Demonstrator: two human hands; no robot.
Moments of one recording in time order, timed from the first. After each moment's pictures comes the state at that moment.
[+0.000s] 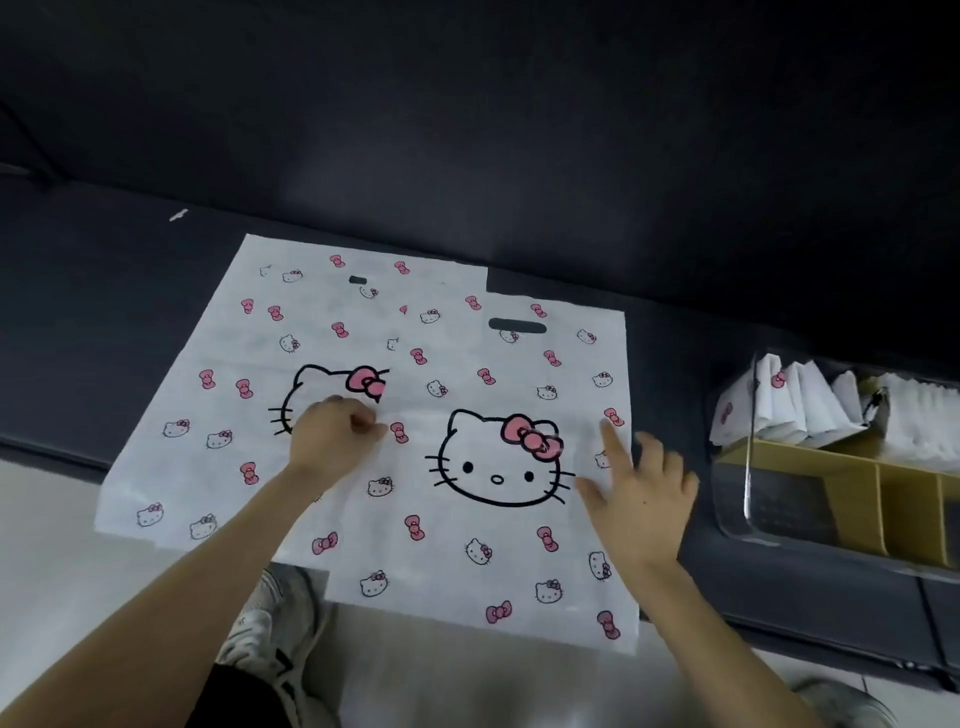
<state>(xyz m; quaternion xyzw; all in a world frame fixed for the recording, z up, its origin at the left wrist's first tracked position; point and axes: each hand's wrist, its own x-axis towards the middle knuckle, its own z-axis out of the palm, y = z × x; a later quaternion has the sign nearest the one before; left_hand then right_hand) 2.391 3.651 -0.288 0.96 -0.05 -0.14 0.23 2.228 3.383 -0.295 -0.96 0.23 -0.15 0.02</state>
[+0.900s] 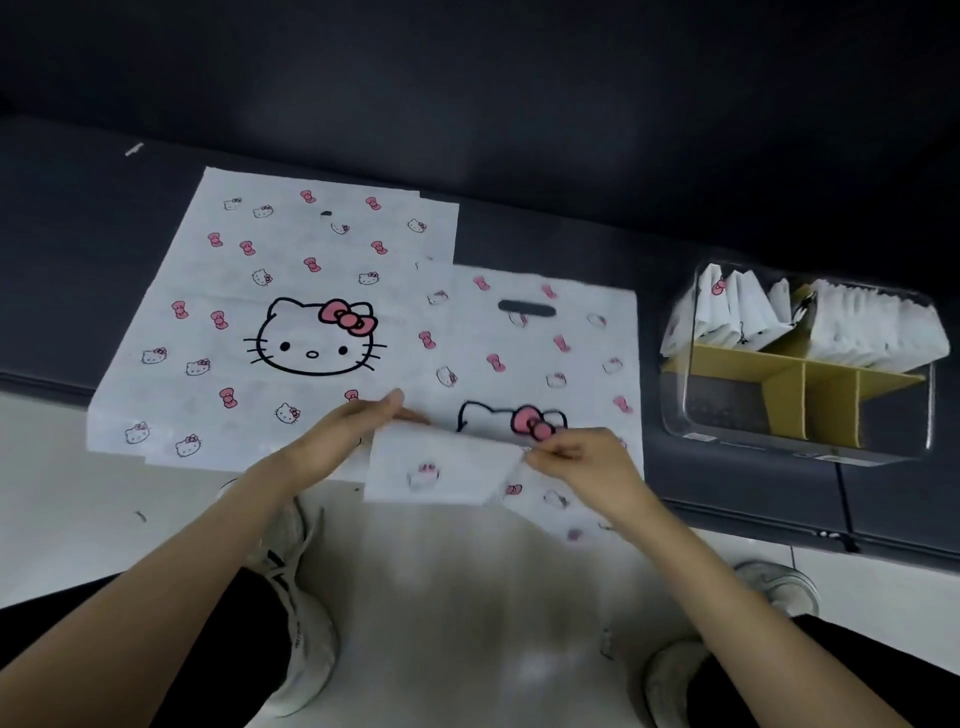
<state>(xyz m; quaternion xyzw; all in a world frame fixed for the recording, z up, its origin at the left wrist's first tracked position) 2.302 3.652 -0.270 0.74 -0.11 -0.45 0.49 2.165 3.399 -0.239 -0.80 0.25 0.12 0.54</state>
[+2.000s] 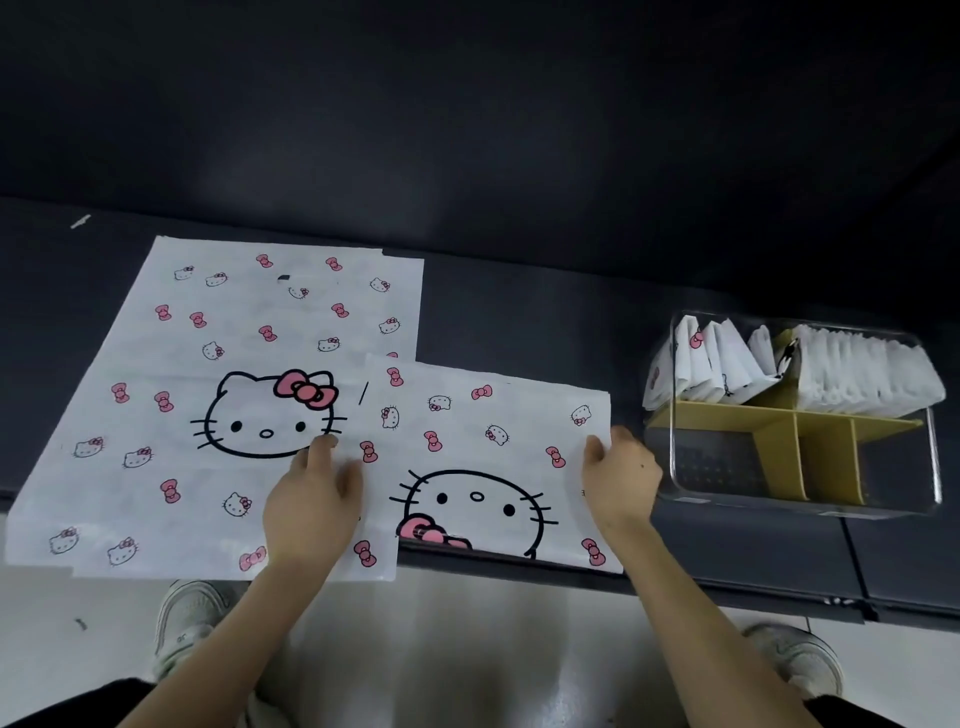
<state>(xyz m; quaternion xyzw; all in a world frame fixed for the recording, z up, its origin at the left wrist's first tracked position) 2.300 3.607 -0.298 0.97 -0.05 -0.01 0.23 2.216 3.339 -0.292 -0.88 0.43 -0.03 0.20</state>
